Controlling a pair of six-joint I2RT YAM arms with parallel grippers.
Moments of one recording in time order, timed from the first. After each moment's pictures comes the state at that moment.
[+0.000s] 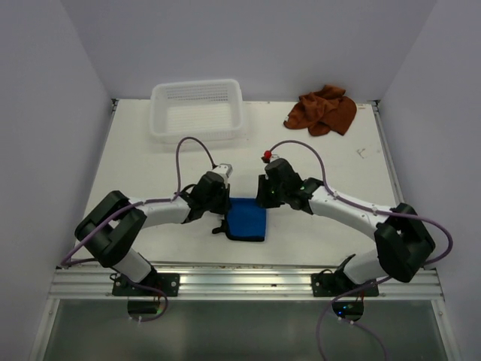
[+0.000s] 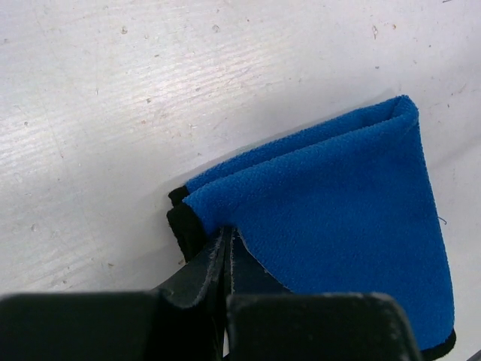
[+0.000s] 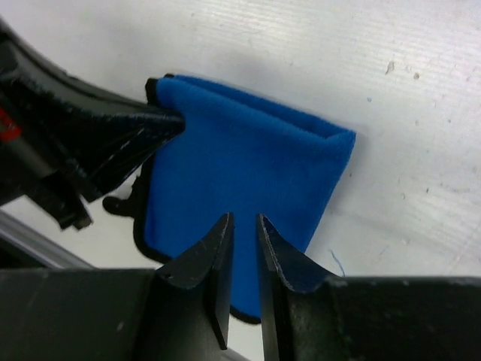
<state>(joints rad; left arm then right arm) -0.70 1.57 0.66 0.11 -0.01 -0.49 0.74 1.47 0.91 -0.31 -0.01 0.61</state>
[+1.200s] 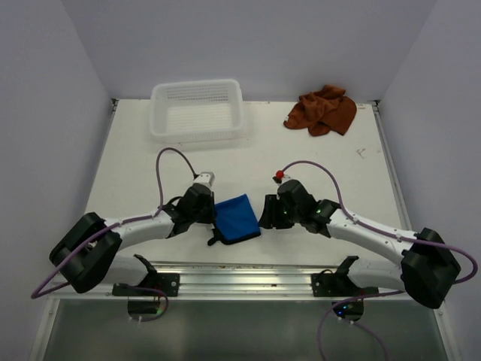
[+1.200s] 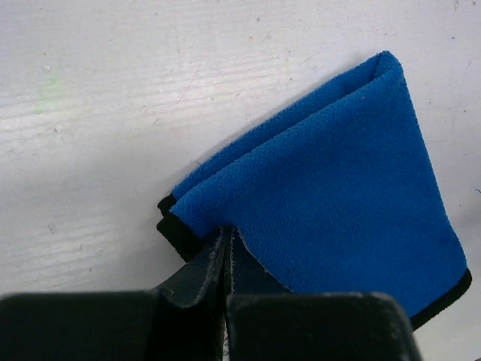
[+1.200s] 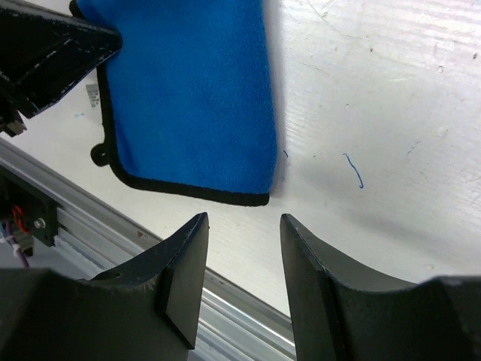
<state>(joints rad) -0.70 1.35 0.49 0.04 -0.13 -0.57 0.80 1.19 0.65 -0.31 -0.06 0.72</state>
